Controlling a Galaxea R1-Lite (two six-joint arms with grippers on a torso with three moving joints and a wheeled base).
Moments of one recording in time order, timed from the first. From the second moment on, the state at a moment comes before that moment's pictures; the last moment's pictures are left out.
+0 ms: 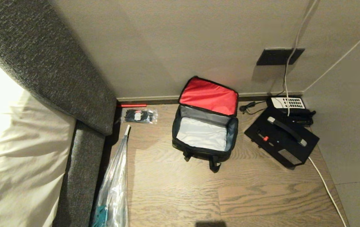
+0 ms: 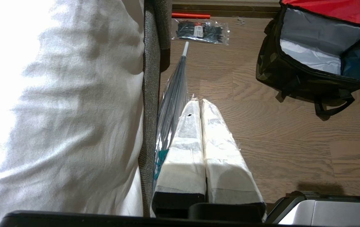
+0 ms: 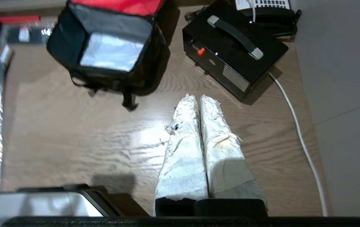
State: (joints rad) left arm 0.00 0.00 0.00 0.01 0.01 0.00; right arm 0.00 0.00 0.00 -0.02 -0.01 0.03
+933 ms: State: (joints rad) left arm 0.00 0.00 0.00 0.01 0.01 0.00; right arm 0.00 -0.01 0.00 -0.03 -0.01 0.06
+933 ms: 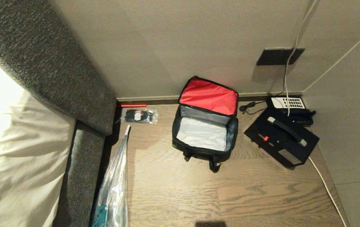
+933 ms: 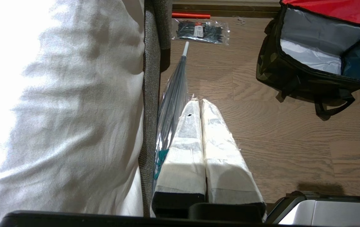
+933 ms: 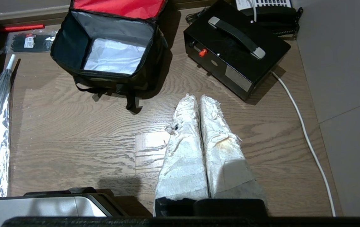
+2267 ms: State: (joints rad) left arm 0.00 0.00 0.00 0.01 0.01 0.00; right arm 0.00 0.00 0.00 -0.03 -0.01 0.06
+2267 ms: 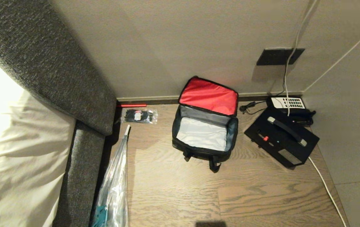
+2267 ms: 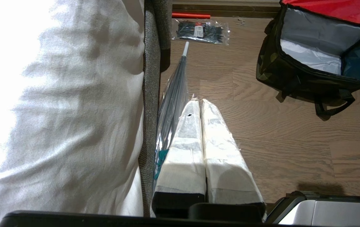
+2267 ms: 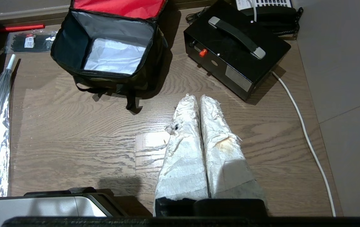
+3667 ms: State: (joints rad) left arm 0.00 0.00 0.00 0.01 0.01 0.00; right arm 0.00 0.00 -0.22 0.13 0.02 0.00
